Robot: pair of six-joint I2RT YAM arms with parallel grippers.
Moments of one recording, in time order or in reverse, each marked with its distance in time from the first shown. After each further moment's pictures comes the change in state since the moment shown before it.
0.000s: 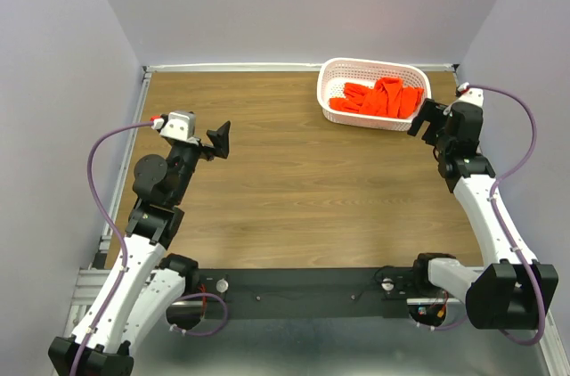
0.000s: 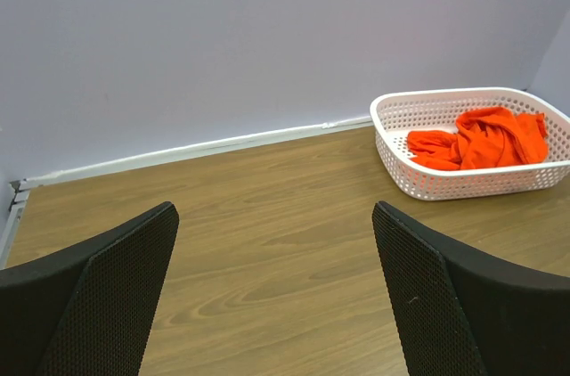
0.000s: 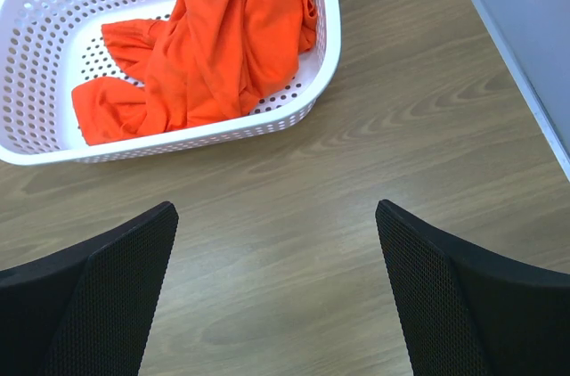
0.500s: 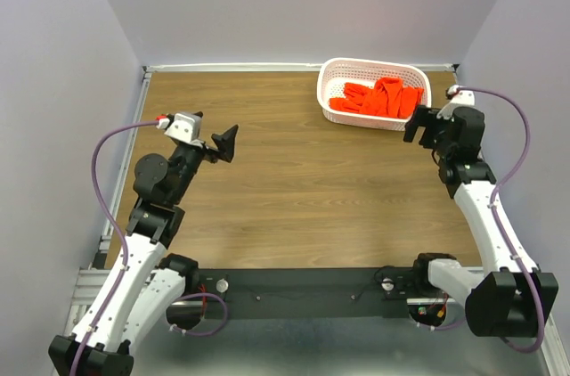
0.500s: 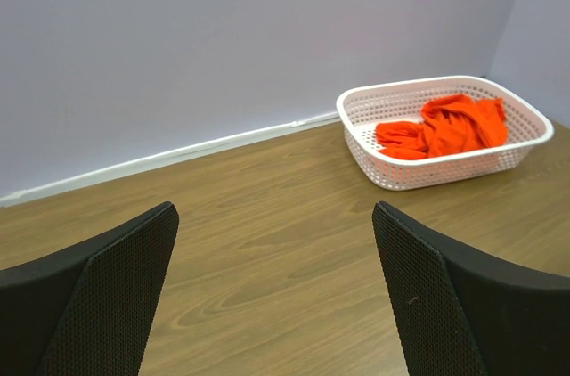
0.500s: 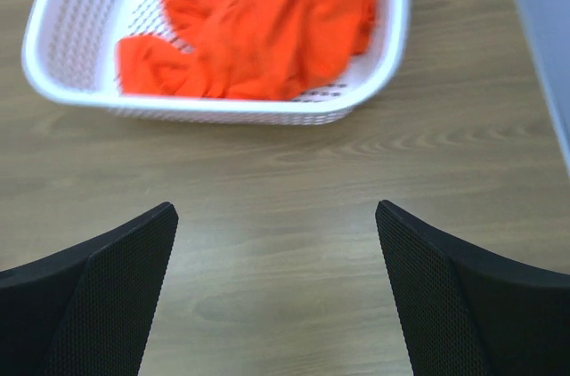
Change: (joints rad) left arm 0.000 0.005 0.000 0.005 0.096 -0.002; right arm 0.000 -0.037 -0.031 0.025 -0.134 -0.111
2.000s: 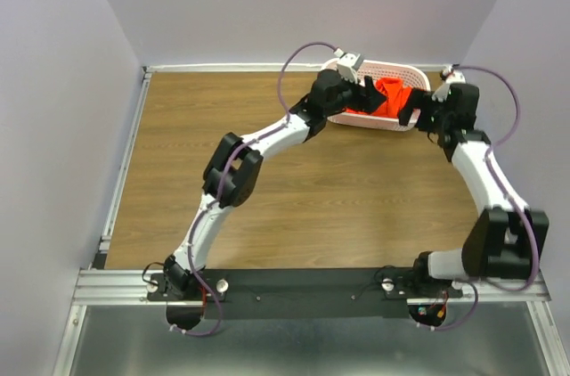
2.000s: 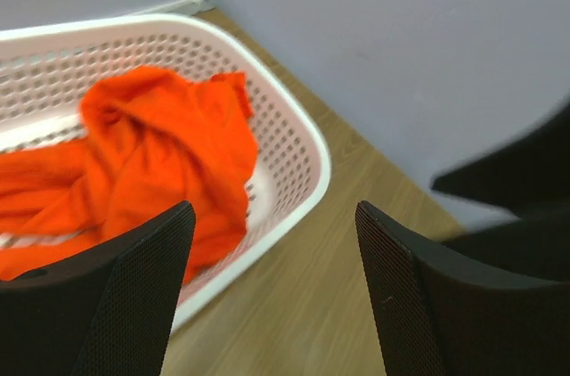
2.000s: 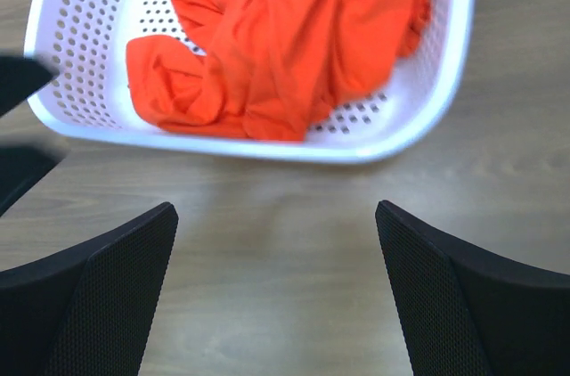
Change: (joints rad) left arm -0.415 1.728 1.362 0.171 0.162 -0.436; right arm -0.059 0.276 0.164 -0.021 -0.168 0.030
